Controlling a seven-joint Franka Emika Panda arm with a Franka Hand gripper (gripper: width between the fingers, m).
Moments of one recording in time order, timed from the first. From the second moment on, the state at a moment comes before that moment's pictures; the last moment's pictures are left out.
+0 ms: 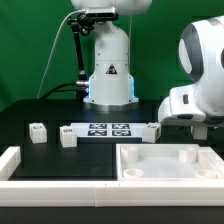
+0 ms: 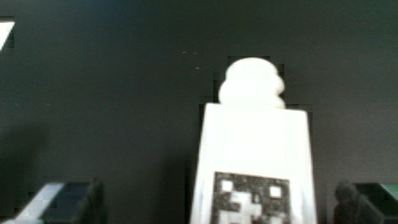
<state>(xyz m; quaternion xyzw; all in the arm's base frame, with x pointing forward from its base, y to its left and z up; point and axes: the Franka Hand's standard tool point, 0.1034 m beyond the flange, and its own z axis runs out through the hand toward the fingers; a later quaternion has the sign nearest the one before) 0.335 0.193 0.006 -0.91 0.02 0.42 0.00</state>
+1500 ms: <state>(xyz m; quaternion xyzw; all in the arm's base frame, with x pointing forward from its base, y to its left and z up) 0.360 0.175 0.078 -0.91 0.00 0.42 0.02</state>
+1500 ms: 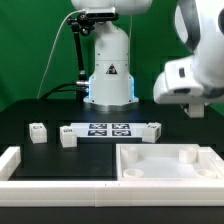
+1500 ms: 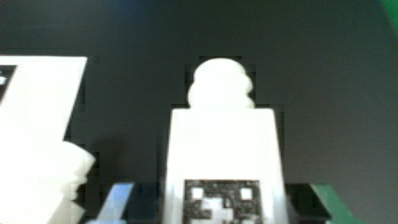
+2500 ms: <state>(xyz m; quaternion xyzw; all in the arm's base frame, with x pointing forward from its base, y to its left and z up) 0.427 0.148 0.100 -0.99 -0.03 0.12 0.03</state>
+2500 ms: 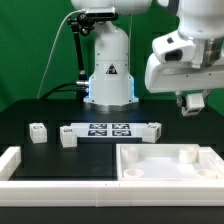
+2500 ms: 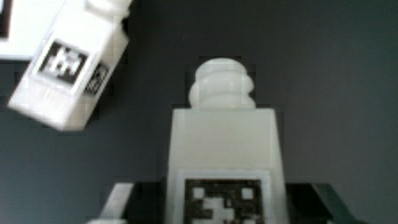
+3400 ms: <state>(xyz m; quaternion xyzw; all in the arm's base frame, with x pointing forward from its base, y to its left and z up) 0.510 0.134 0.127 -0.98 -0.13 -0.17 0.04</state>
